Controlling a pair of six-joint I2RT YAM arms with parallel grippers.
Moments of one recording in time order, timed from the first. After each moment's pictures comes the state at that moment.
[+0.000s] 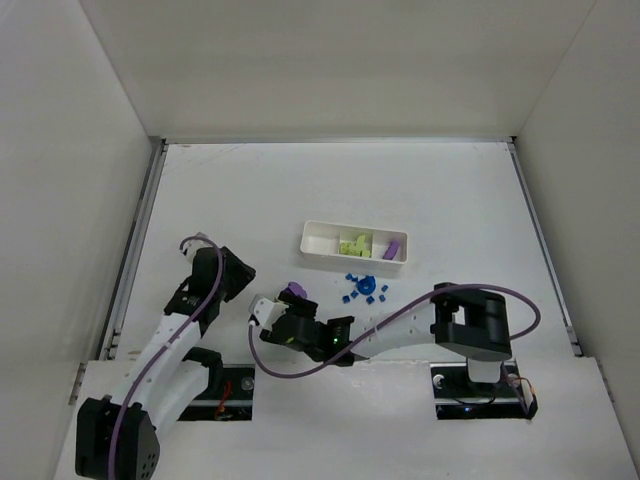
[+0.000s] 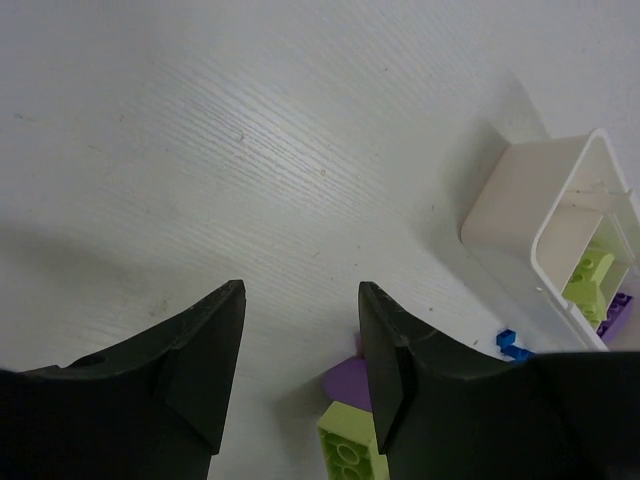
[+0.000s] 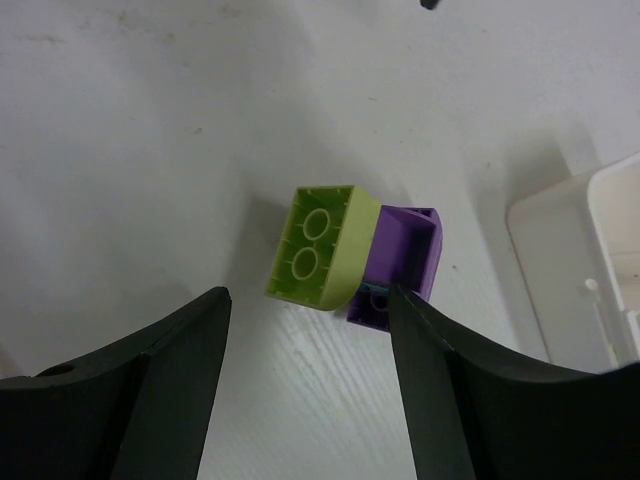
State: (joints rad) left arm -0.25 0.80 0.38 -0.32 -0.11 -0.90; right arm 1.44 1.85 1.04 0.17 0.60 -0.12
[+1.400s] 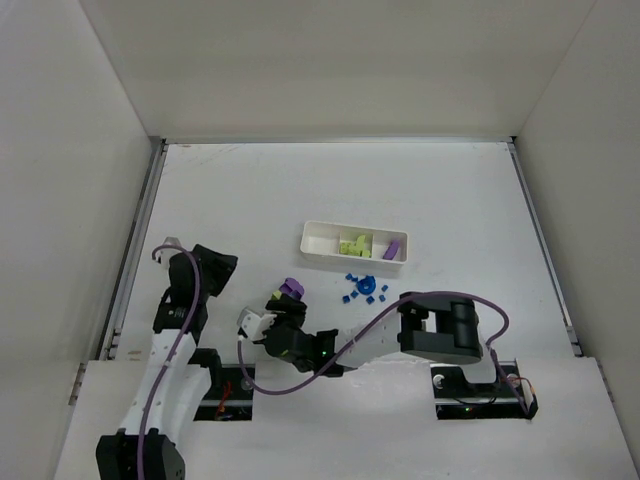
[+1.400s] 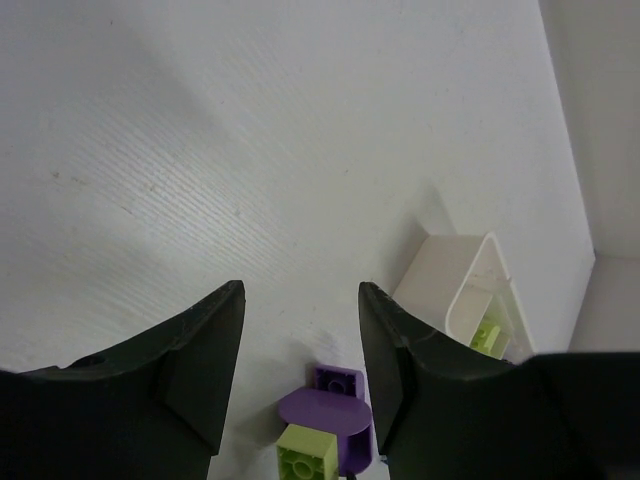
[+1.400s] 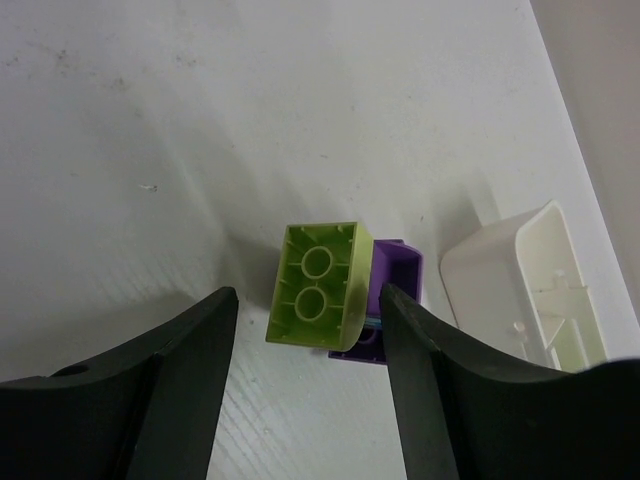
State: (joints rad) left arm -0.02 0.65 0.33 -0.27 -0.01 -0.97; right arm 1.48 2.02 1.06 0.48 0.81 -0.40
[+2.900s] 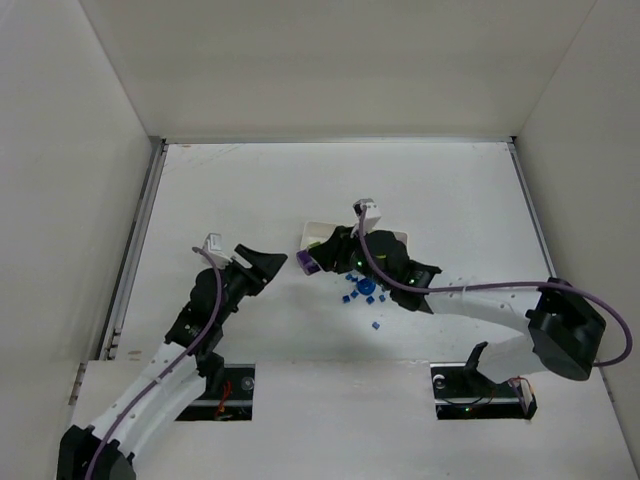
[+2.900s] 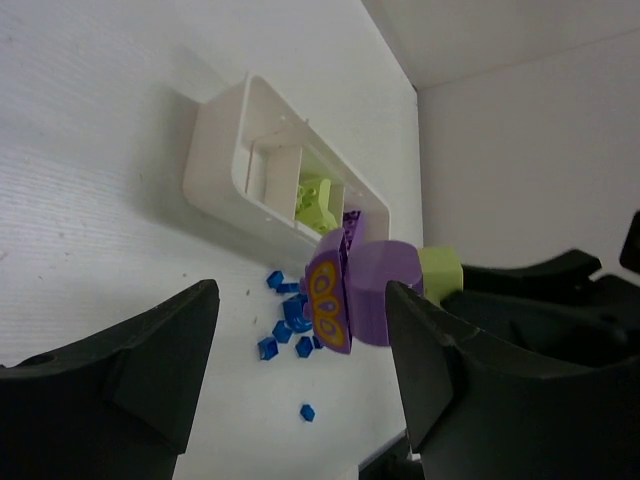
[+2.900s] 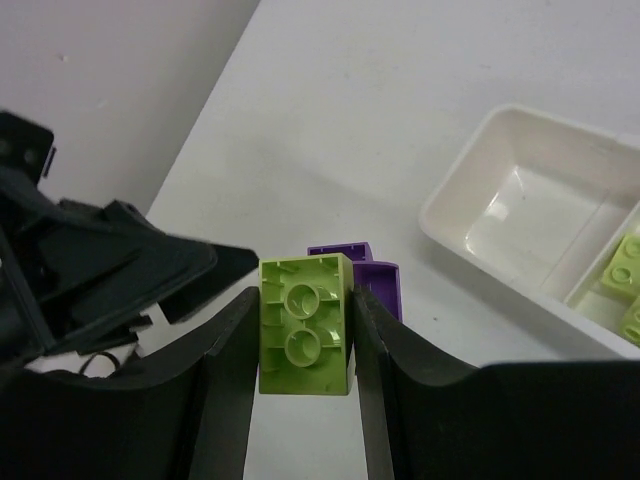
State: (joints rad) left arm -0.42 0.53 0.23 0.06 0.02 -1.09; right arm 0.98 1.38 0.79 0.38 0.19 0.64
